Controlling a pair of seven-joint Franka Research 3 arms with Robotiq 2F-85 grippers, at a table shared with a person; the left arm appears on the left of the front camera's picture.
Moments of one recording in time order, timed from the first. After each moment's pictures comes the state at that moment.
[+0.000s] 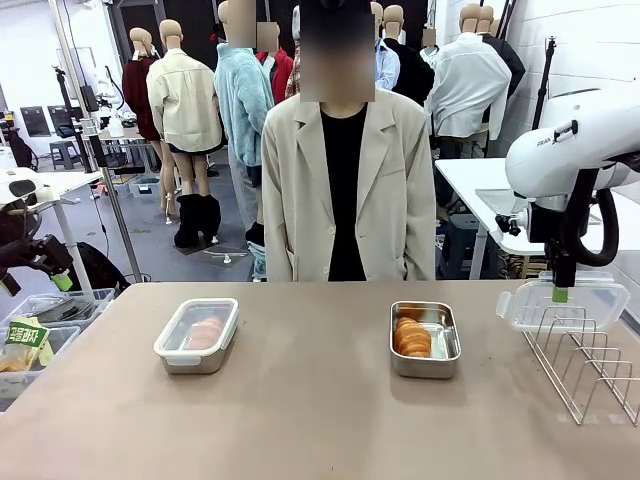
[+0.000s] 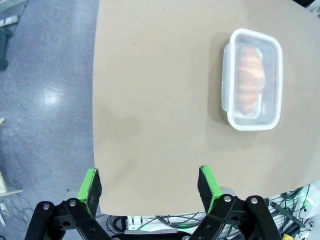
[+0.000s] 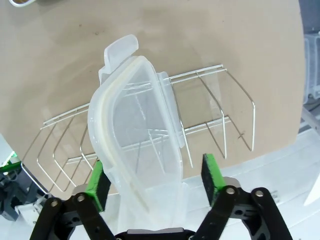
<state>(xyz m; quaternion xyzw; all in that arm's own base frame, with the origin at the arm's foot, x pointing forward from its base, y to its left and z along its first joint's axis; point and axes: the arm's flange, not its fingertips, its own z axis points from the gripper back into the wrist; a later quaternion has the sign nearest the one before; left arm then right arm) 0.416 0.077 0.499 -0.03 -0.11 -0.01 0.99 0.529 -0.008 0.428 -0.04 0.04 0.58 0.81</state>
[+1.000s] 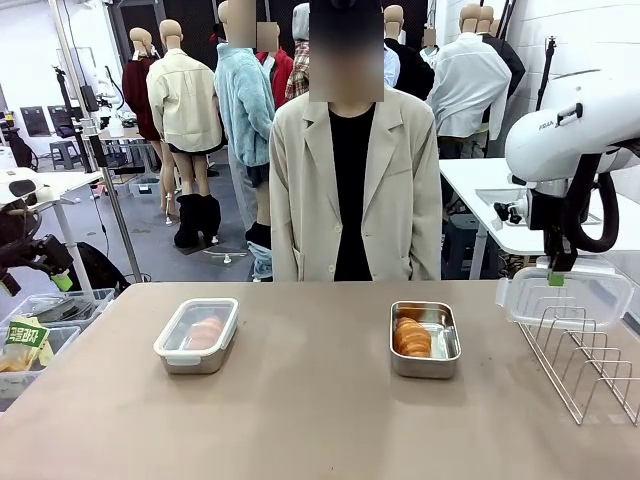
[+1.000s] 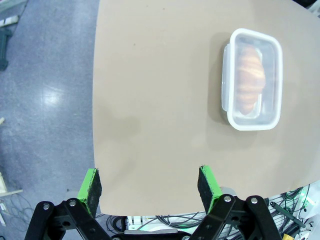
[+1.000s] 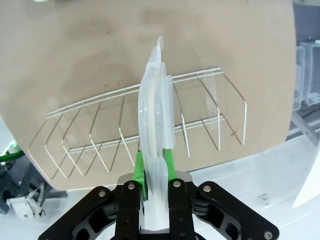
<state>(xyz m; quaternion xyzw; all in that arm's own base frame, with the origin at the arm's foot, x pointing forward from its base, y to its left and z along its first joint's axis) 0.416 0.077 0.499 -0.03 -0.11 -0.01 0.99 0.522 -0.001 0.458 -0.04 0.03 0.61 0.79</state>
